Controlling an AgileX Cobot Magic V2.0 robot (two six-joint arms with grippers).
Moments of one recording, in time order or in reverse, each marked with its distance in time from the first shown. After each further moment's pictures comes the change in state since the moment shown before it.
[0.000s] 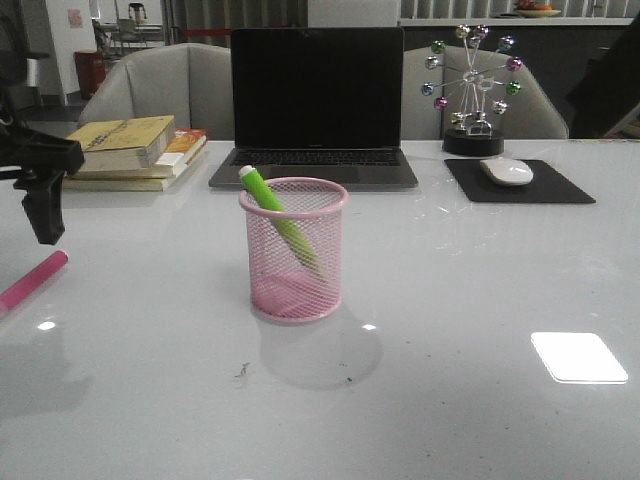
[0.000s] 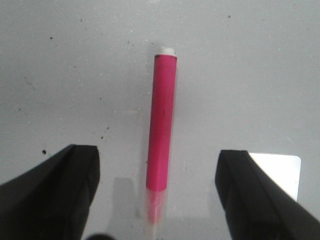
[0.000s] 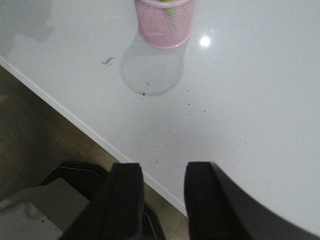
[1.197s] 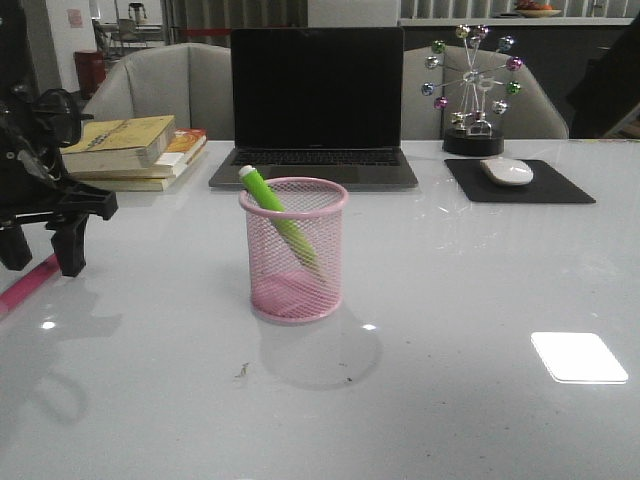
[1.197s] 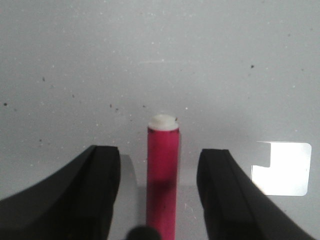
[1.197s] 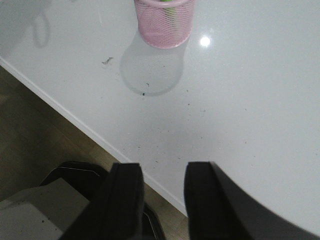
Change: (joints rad) left arm 0.019 0.225 -0.167 -0.005 -0.006 0.062; right arm 0.000 0.000 0.000 0.000 0.000 0.002
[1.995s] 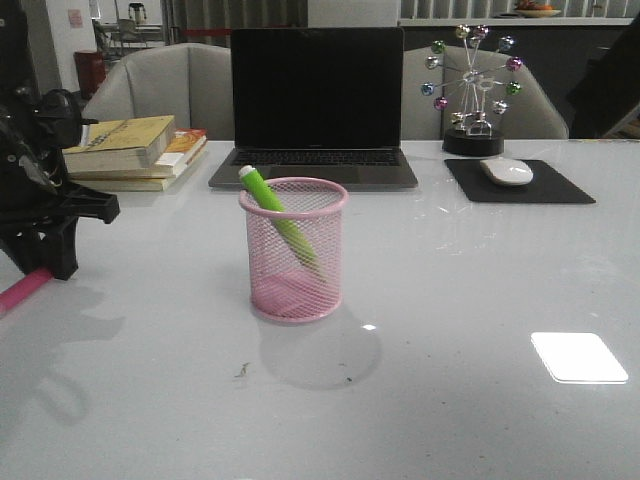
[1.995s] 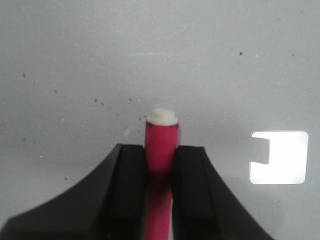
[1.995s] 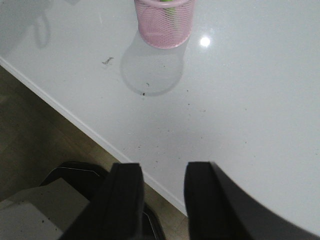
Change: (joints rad) left arm 0.002 0.009 -0.003 -0.036 0.021 0.058; right arm 0.000 0.000 0.000 0.000 0.000 0.001
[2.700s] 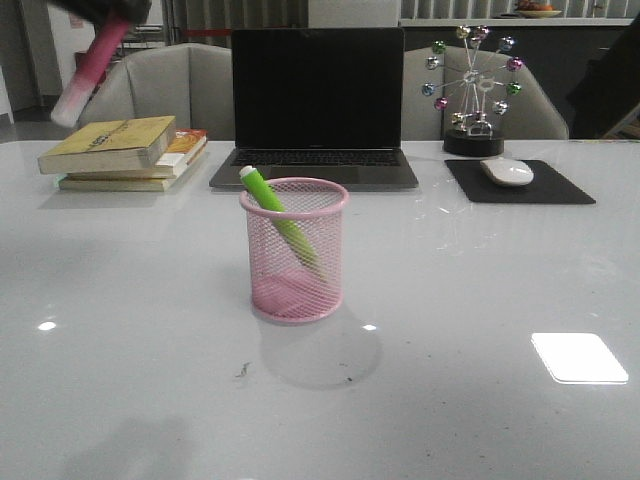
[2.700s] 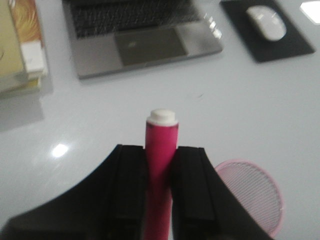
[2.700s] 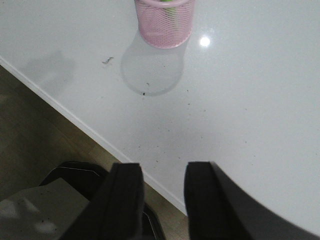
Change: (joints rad) left arm -0.185 -0.632 0.255 -0.421 -0.392 0.328; right arm 0.000 0.000 0.000 -0.001 0.000 0.000
